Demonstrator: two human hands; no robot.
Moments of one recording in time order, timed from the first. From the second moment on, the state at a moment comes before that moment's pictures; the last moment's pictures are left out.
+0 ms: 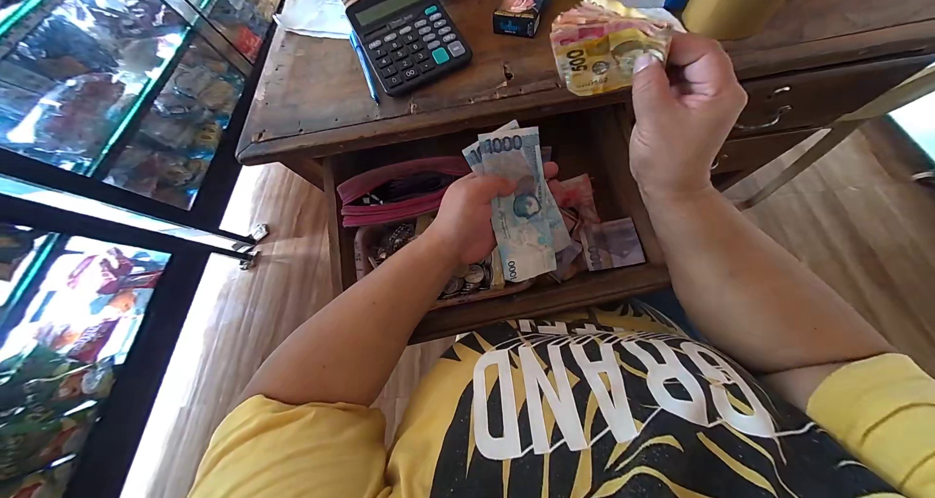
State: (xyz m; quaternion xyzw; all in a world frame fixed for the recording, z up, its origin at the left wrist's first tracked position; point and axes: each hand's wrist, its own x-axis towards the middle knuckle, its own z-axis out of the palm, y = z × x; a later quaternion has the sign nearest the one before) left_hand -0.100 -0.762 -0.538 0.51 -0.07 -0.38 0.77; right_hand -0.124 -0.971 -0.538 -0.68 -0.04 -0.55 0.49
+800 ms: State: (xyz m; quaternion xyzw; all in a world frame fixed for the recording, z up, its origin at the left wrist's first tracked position) left_hand -0.103 -0.757 -0.536 0.41 -0.16 -0.32 0.84; right_hand -0.134 -0.916 -0.566 -0.82 -0.27 -0.38 0.33
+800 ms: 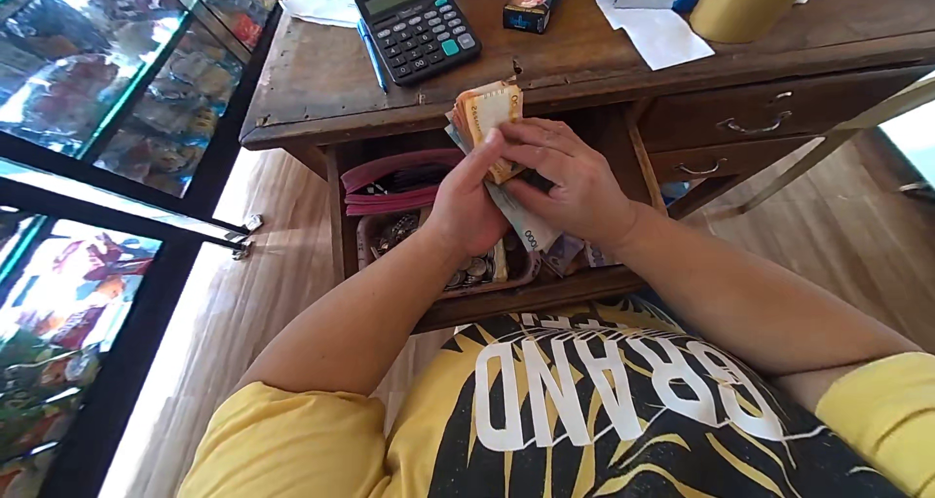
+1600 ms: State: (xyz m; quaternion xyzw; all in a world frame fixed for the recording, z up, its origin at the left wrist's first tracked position) left_hand -0.098 -0.763 -0.541 0.54 -0.08 -0.34 0.76; right_hand -0.127 -0.949 -0.544 -0.80 0.02 -0.15 0.58
